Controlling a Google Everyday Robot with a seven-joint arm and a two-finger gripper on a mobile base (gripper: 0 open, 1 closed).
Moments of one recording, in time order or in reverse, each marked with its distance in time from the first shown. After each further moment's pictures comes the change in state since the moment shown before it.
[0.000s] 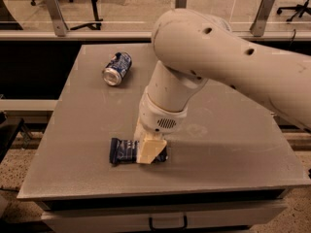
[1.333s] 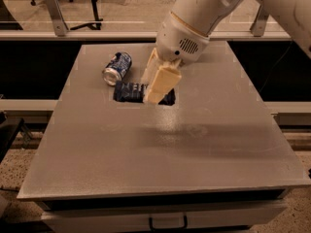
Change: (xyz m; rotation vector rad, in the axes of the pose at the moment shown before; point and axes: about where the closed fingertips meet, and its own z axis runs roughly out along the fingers) arm -0.013 -0.061 -0.115 -0.022 -0.153 0.030
